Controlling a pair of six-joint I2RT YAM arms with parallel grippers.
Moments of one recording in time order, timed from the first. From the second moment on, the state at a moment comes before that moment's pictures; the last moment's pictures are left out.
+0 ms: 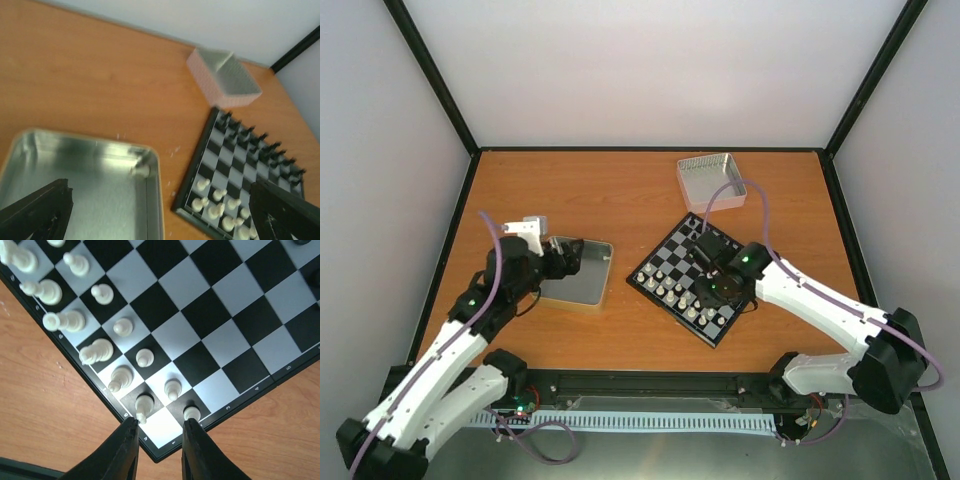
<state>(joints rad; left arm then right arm) -0.44 0.67 0.66 -0.39 -0.03 -0.46 0.78 1.27 0.98 -1.06 0.09 0.55</state>
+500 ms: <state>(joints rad) -0.44 1.19 0.59 -0.23 0.08 -0.67 0.76 1.22 0.96 -0.98 0.13 0.60</state>
